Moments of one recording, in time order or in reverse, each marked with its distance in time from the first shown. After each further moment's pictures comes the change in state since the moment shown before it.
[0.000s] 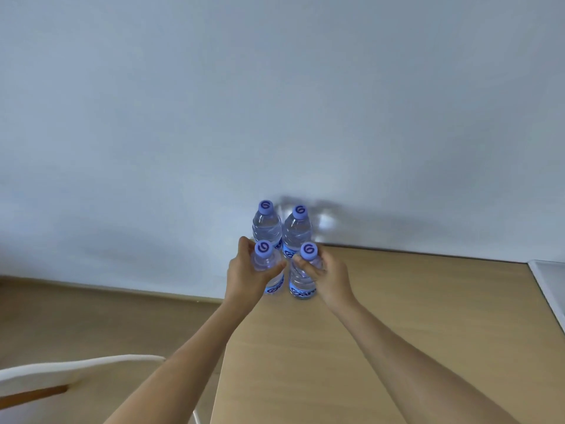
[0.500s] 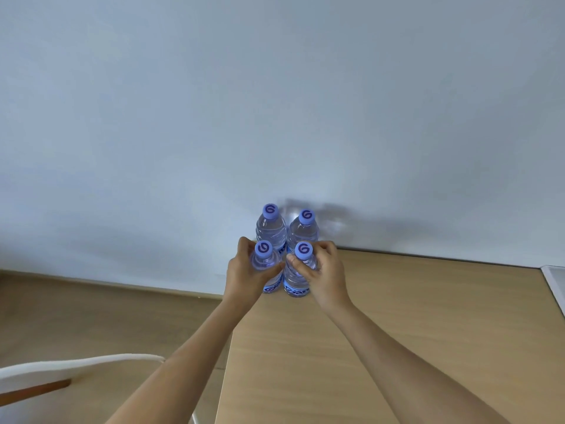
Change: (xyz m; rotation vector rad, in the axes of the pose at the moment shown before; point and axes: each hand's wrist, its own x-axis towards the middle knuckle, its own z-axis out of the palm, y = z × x) left_hand 0.026 -0.013 -0.004 0.002 -0.021 -0.023; right_hand 0.018 0.000 0.022 -0.075 0.035 -0.040
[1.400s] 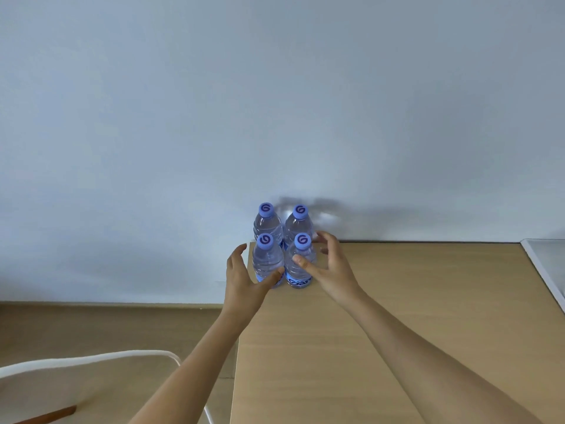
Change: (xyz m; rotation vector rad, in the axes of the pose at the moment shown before) left_hand -0.036 0.006 -0.015 0.070 -0.039 -0.022; right_hand -0.018 -0.002 -0.021 0.016 -0.052 0.144
